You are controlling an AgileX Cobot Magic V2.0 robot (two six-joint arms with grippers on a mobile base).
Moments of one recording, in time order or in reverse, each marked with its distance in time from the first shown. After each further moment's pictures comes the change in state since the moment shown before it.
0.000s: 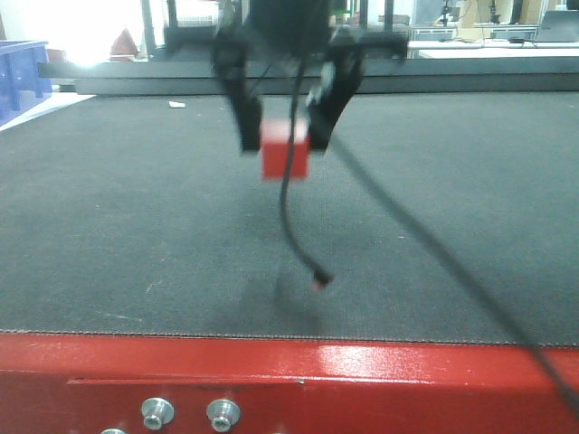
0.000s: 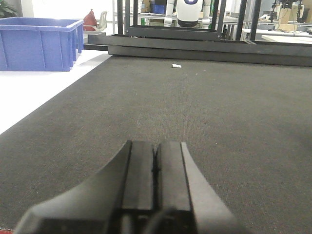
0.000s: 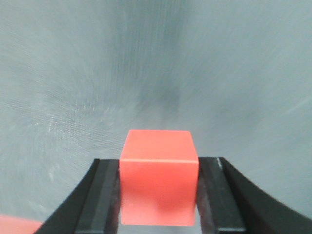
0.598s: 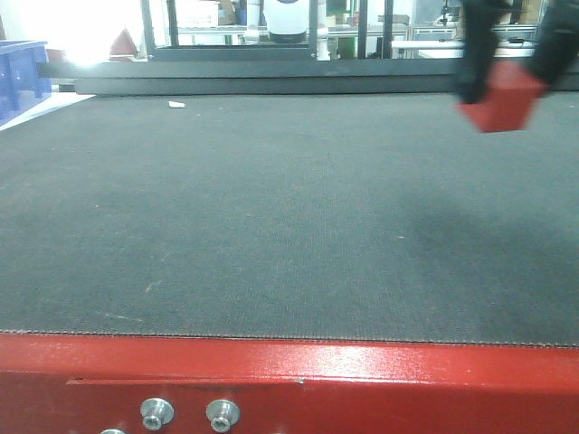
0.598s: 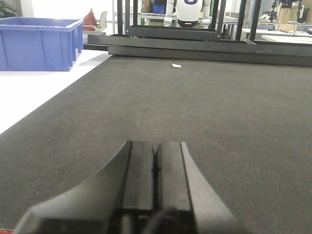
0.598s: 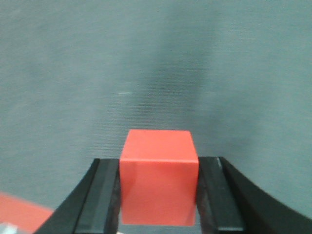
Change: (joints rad) left arm 0.000 0.000 0.000 0.000 0.000 0.000; right arm -0.345 -0.589 0.701 0.046 -0.352 -0.455
